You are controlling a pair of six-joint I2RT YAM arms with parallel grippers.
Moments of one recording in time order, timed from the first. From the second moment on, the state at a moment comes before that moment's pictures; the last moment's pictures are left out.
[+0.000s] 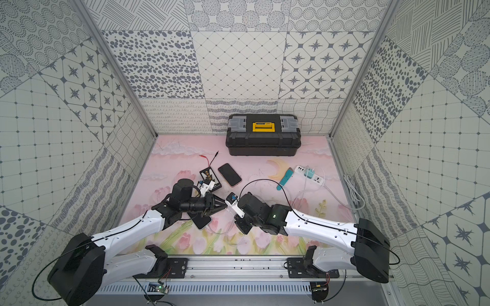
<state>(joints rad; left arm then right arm) -0.43 1.17 0.51 0.08 0.80 -1.11 1.10 1.24 0.81 -0.39 0.00 0.17</state>
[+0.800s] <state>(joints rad) -0.47 1.15 0.51 0.05 0.82 -1.06 1.10 1.24 0.81 -0.39 0.00 0.17</state>
